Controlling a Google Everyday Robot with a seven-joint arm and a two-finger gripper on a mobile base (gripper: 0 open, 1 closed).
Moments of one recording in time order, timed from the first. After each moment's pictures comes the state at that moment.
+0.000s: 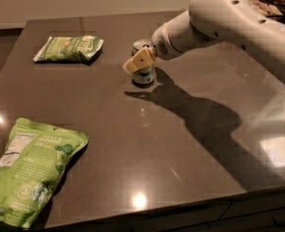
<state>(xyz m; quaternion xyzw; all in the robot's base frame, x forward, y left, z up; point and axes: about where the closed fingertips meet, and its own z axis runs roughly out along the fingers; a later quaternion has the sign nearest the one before) 0.670 -0.011 0.906 -0.42 0.80 0.15 0.41</state>
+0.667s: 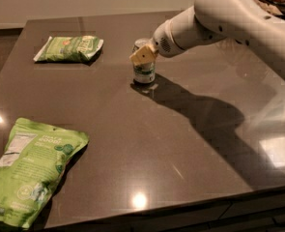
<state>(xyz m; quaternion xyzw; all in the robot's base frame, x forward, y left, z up) 0.671 -0.011 0.911 -0.42 0.79 0.17 0.40</state>
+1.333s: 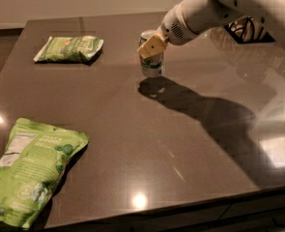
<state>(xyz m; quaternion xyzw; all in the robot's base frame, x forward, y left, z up) 0.656 -0.030 0.942 -0.46 0.79 0.17 0.37</state>
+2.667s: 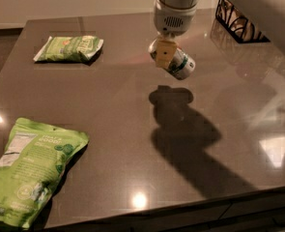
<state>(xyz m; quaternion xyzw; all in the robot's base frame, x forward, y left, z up) 0.602 -0.061 0.948 -0.65 0.74 -0.06 0.14</state>
